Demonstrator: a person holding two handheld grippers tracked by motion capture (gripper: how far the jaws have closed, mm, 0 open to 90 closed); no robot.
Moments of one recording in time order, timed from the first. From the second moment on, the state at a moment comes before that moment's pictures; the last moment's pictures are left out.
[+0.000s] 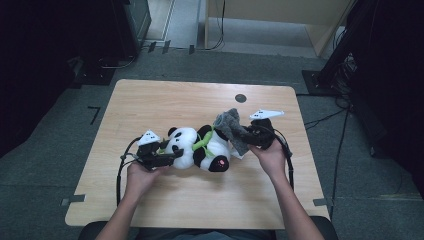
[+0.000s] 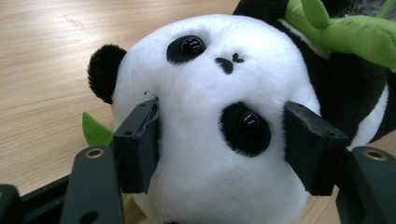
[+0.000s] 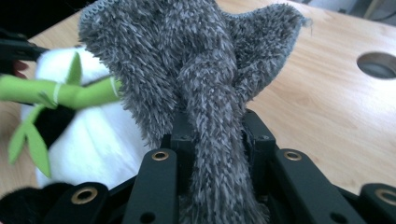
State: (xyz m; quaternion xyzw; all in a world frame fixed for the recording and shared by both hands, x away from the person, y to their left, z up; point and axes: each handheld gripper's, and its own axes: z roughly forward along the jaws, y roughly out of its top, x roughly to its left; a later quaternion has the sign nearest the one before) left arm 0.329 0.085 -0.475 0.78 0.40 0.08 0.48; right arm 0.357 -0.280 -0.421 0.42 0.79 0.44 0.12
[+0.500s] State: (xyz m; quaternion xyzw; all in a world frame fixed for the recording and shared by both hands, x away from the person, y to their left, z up) left arm 0.333 0.087 -0.475 0.78 0.40 0.07 0.48; right arm 0.355 -0.302 -0.444 0.46 0.79 0.40 0.10
